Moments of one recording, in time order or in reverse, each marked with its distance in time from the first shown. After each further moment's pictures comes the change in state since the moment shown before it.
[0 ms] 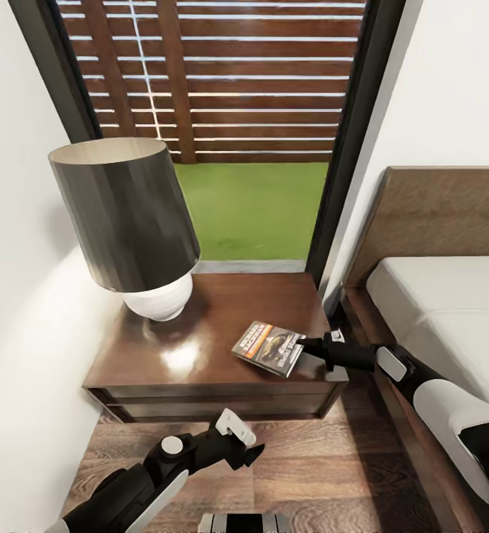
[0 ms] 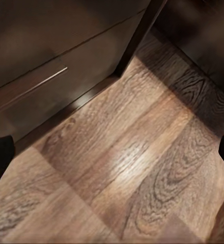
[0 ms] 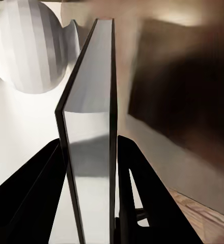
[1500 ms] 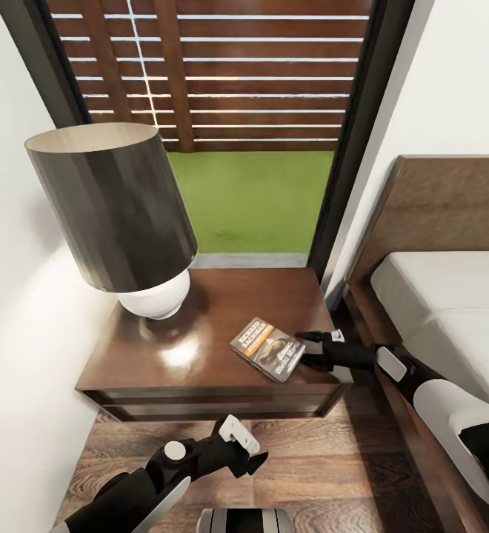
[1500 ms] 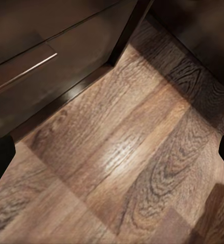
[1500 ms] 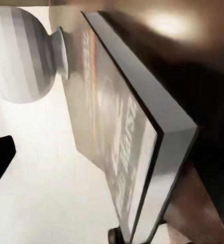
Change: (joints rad) left arm 0.002 0.001 -0.038 -0.002 0.000 -0.003 0.000; right arm 0.000 0.000 -0.001 0.000 -0.001 0.000 -0.002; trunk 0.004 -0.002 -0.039
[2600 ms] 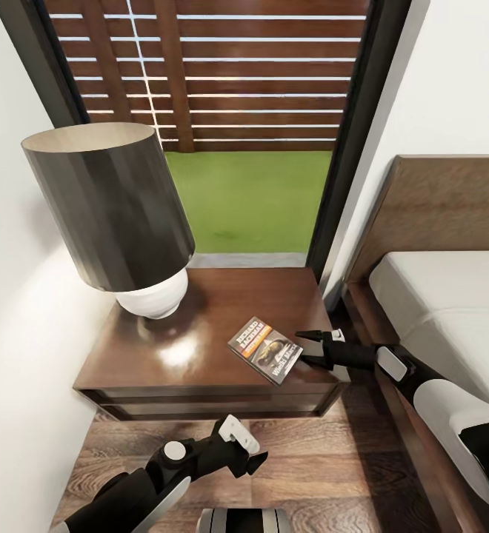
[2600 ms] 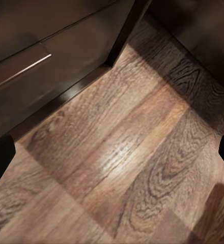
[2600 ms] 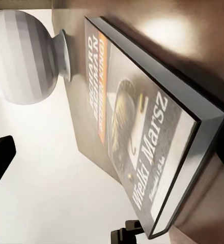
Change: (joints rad) left arm 0.000 0.000 0.000 0.002 0.000 0.000 0.002; right arm 0.000 0.000 -0.005 -0.002 -0.005 -0.002 0.001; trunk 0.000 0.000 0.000
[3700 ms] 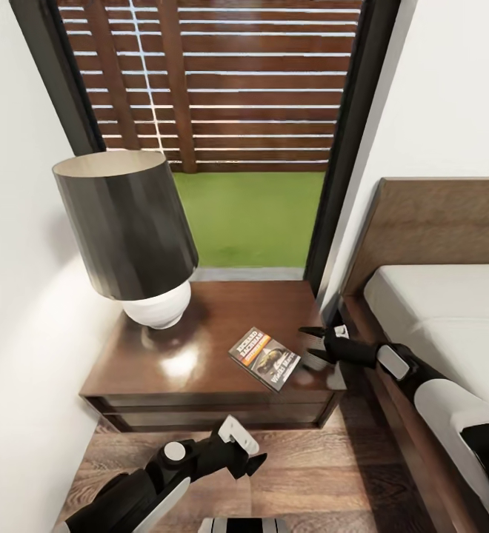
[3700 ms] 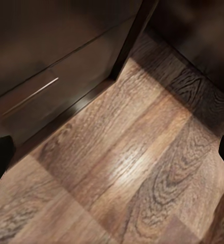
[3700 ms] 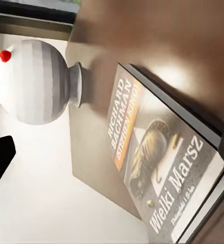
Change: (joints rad) left arm 0.000 -0.001 0.000 0.012 0.000 0.000 0.000; right arm 0.000 0.000 -0.064 -0.004 0.005 -0.116 -0.082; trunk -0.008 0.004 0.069
